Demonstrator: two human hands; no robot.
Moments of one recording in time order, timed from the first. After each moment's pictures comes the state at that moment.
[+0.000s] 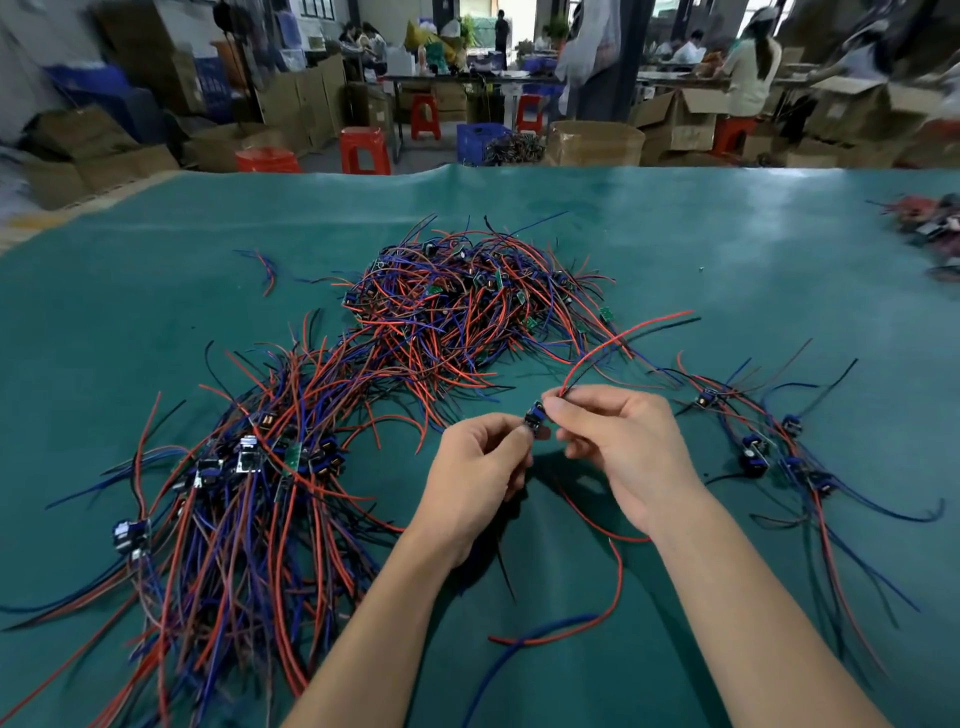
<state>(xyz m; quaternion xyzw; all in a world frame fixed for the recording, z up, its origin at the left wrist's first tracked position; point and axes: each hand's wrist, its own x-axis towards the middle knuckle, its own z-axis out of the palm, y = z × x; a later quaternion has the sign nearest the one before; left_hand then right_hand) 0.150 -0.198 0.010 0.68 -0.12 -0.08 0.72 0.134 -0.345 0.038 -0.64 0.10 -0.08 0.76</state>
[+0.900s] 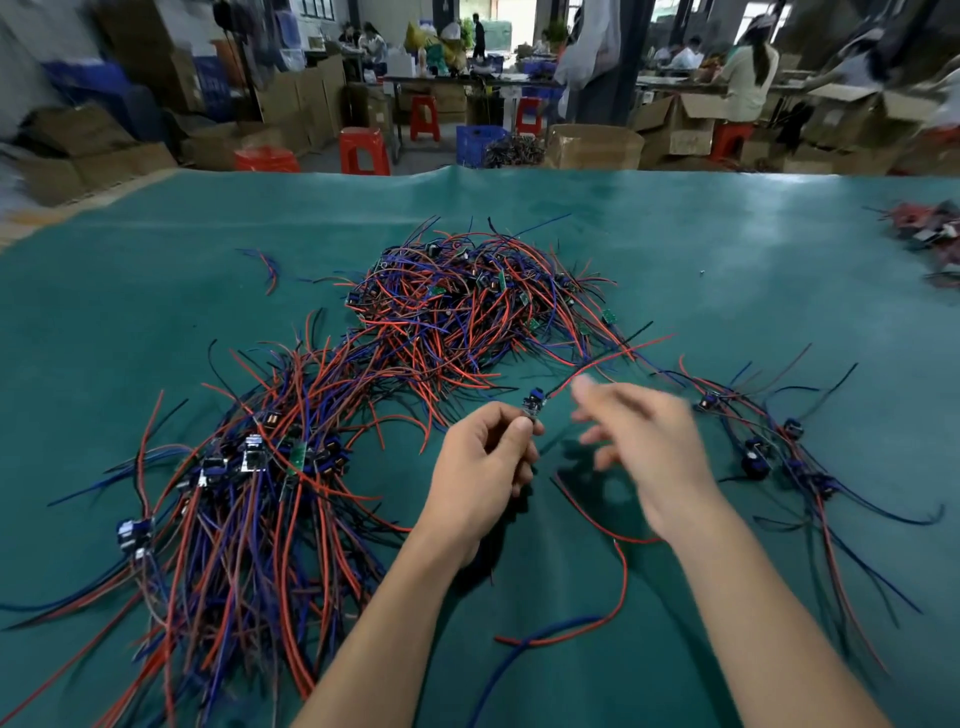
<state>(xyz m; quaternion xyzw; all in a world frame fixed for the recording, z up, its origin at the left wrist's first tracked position) 0.149 -0.199 0.014 0.69 -0.11 -0.06 0.71 0.135 -0.358 0.029 -0.73 0.13 -0.16 0.65</state>
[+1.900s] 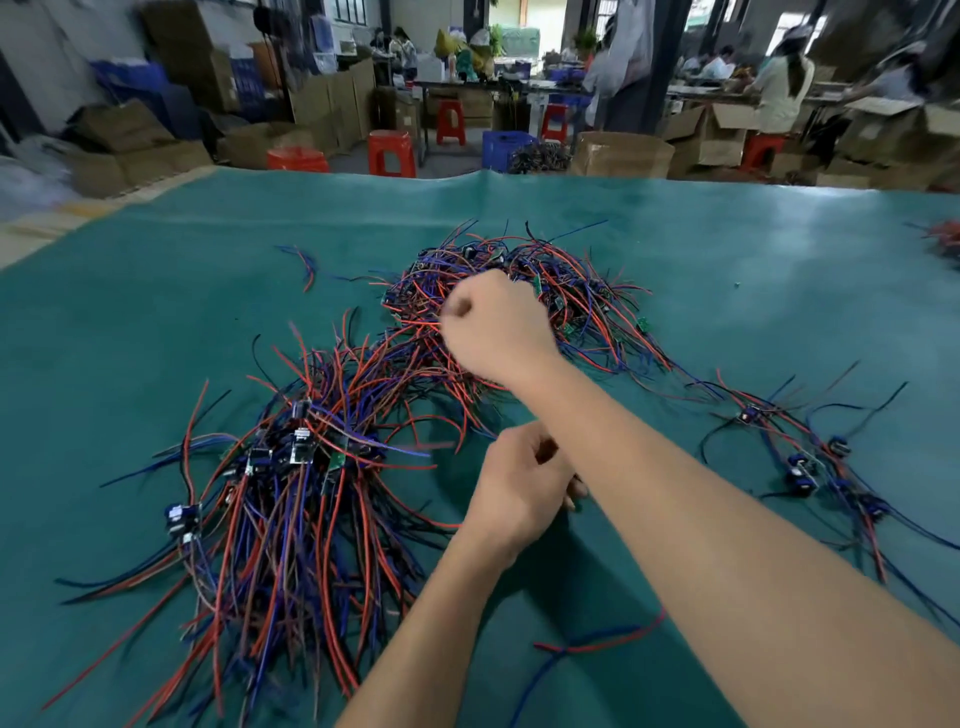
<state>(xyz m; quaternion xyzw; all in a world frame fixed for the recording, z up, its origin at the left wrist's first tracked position) 0.156 -0.201 0.003 0.76 -0.13 -0.07 0.64 0.229 -0.228 0.111 -0.95 -0.01 -0.11 0.30</state>
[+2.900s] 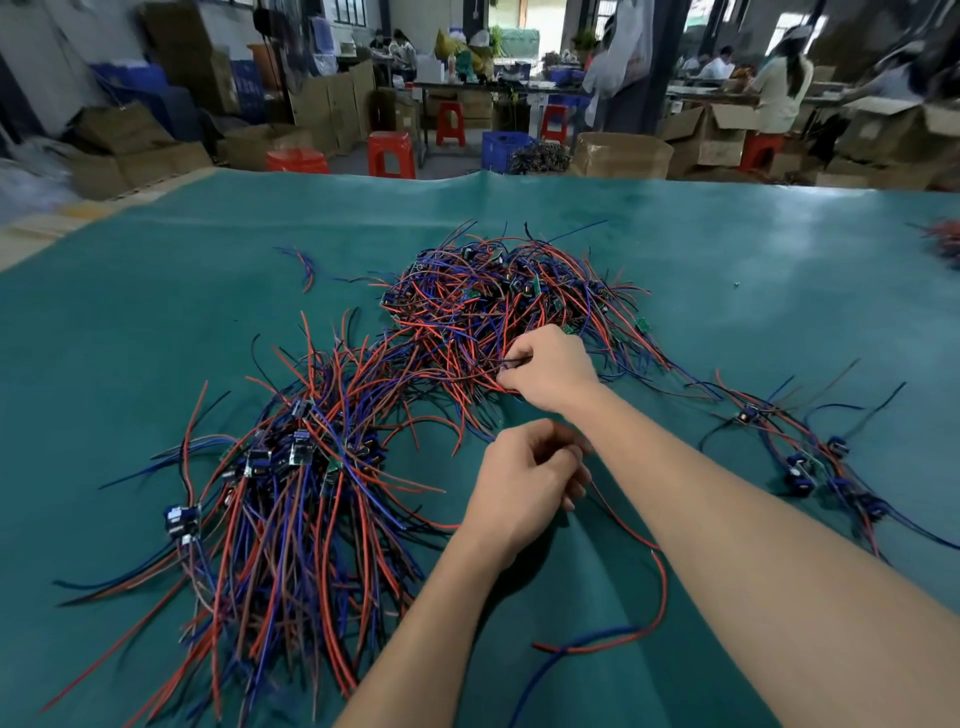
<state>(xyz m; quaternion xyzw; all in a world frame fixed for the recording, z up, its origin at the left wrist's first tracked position) 0.151 -0.200 0.012 0.71 -0.13 -0.09 0.69 0.251 -0.290 0.050 -0.95 0.06 -0.04 0.31</state>
